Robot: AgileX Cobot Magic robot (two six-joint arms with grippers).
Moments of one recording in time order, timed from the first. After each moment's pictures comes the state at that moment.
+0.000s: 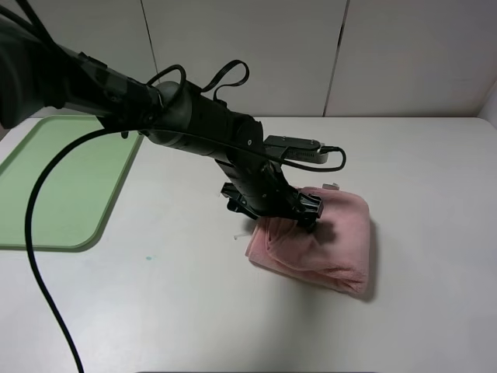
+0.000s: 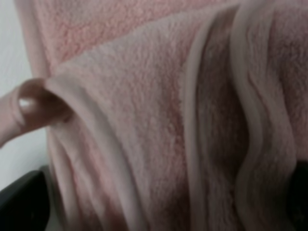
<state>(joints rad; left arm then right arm) -0.82 2.22 -1.40 -0.21 0.30 -0.14 -0.01 -0.01 -0.49 0.07 1.03 0.03</state>
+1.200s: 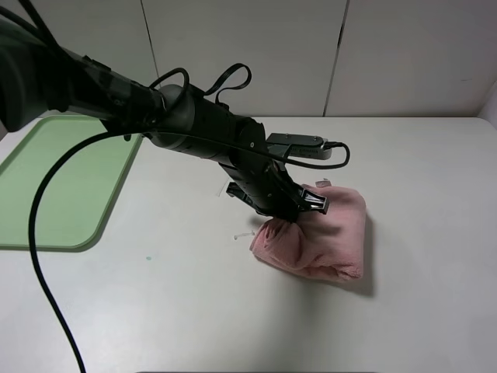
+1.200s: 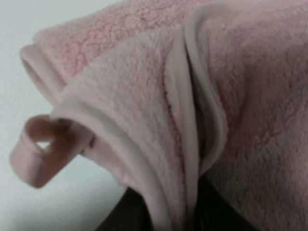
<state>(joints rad) -0.83 2.22 -1.40 -0.24 0.26 -0.14 -0.01 -0.01 -0.49 0.07 1.03 0.03</state>
